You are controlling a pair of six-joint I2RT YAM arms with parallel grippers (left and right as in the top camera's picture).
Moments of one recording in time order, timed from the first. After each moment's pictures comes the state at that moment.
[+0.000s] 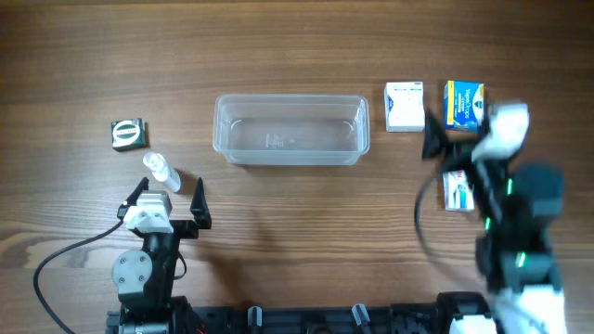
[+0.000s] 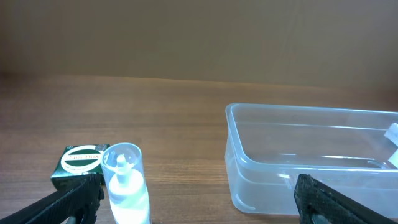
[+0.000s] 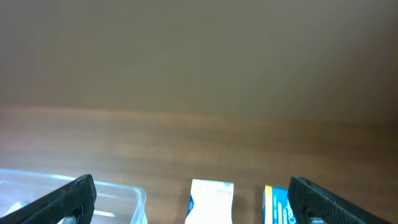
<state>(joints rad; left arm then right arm) 0.08 0.02 0.05 -0.15 0.12 -0.06 0.02 0.85 0.75 -0.13 -0.12 0.00</state>
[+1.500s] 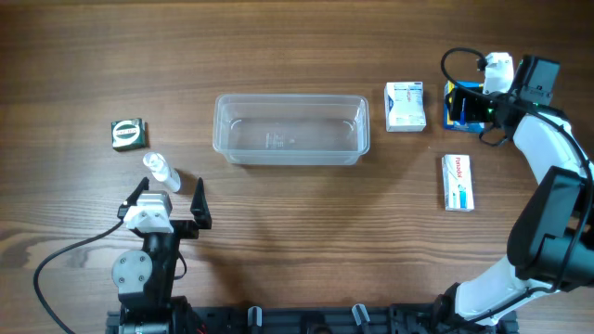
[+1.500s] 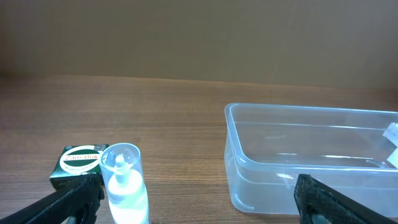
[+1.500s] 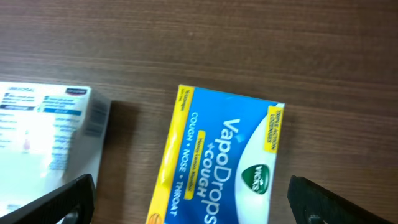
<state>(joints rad) 0.08 0.02 0.05 -0.15 0.13 -0.06 -0.30 1.84 1.17 -0.26 -0.25 -0.30</state>
